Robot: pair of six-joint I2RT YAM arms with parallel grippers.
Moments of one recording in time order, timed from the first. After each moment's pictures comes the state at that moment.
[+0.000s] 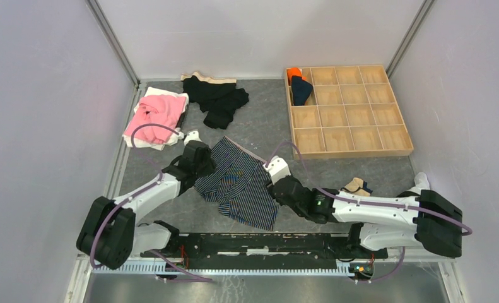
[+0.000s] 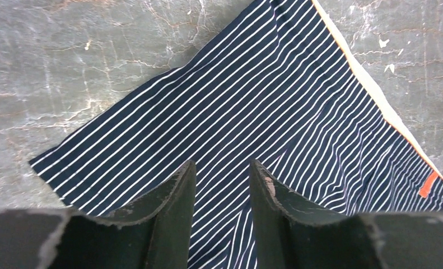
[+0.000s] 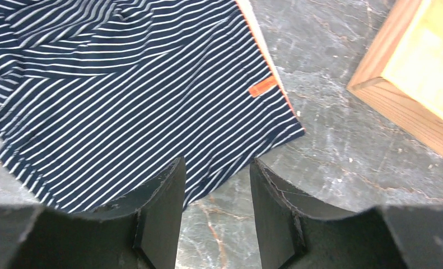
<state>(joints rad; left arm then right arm) -0.44 1.19 0.54 -0.11 -0.23 -0.61 1.22 1.19 0.61 -0.12 0.55 0.29</state>
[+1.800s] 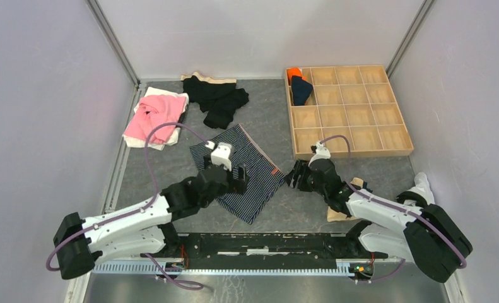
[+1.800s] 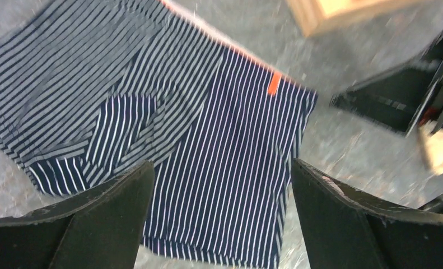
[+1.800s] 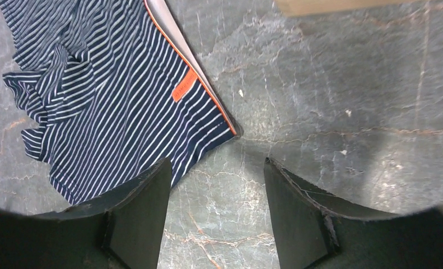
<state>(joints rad) -0.97 0.90 0.59 -0.16 -0.43 -0.48 0.67 1.09 0.35 0.14 0.13 0.72</state>
